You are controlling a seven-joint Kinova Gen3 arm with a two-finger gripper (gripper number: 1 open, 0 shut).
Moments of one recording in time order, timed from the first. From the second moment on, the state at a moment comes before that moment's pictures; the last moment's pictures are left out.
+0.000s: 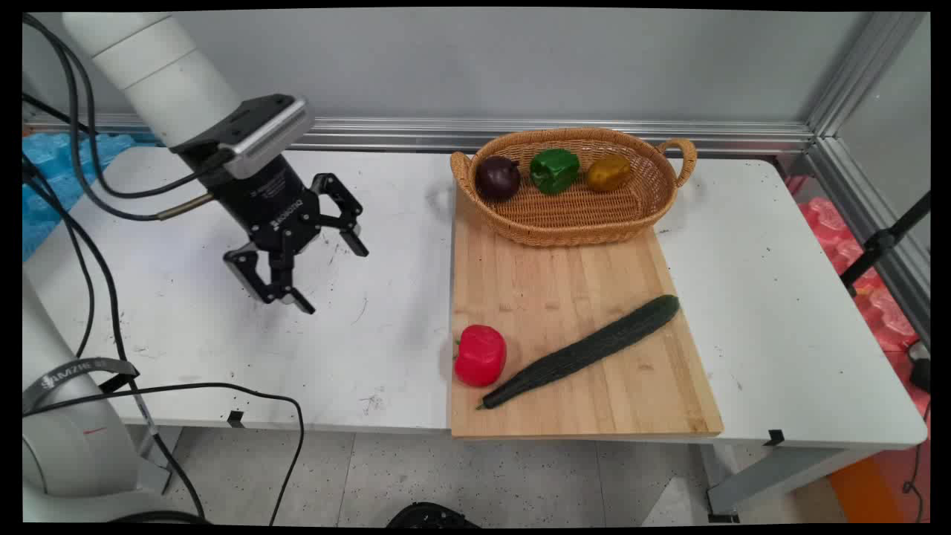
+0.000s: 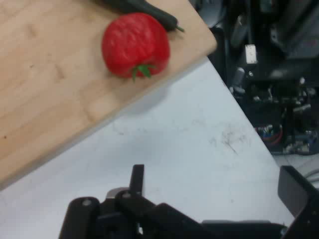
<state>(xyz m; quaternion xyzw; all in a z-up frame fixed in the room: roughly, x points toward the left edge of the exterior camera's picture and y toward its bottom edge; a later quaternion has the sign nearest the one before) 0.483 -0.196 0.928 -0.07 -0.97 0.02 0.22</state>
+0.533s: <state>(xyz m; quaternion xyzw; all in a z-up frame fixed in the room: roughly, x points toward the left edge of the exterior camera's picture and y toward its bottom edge) 0.437 -0.208 0.935 0.06 -0.97 0.02 0.25</state>
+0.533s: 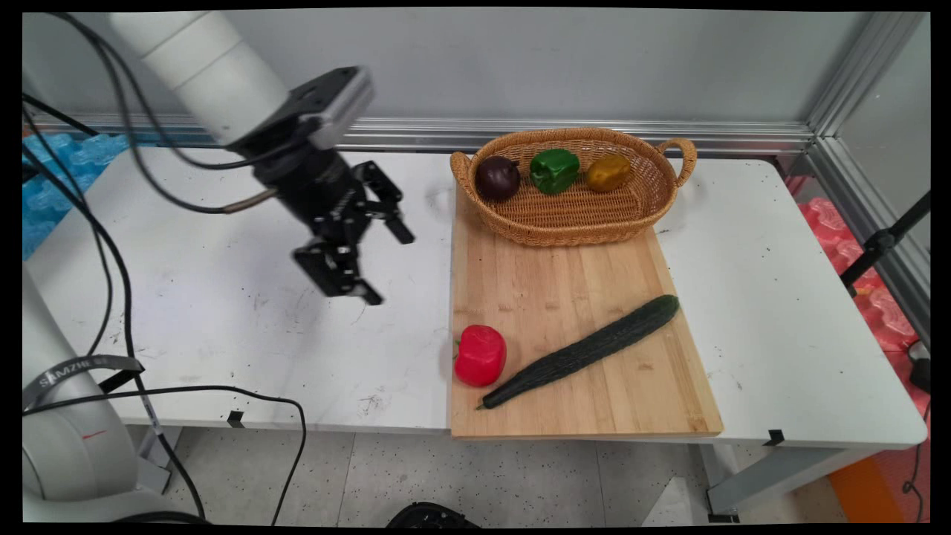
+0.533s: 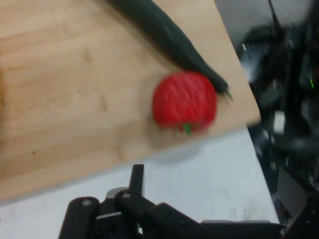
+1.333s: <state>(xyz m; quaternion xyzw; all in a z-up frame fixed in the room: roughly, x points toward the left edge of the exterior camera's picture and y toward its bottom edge) 0.309 -0.243 0.902 0.25 -0.94 0.03 0.24</state>
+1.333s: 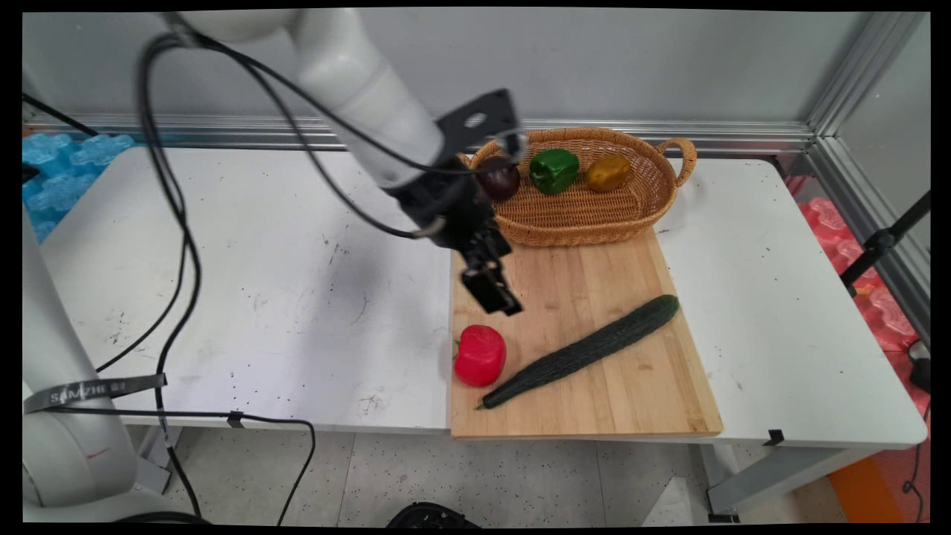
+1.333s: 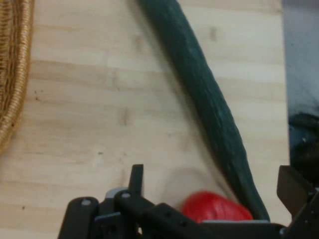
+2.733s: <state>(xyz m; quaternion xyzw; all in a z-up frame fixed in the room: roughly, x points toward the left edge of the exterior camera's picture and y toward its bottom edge) 0.148 -0.289 0.800 0.39 -0.91 0.02 0.16</state>
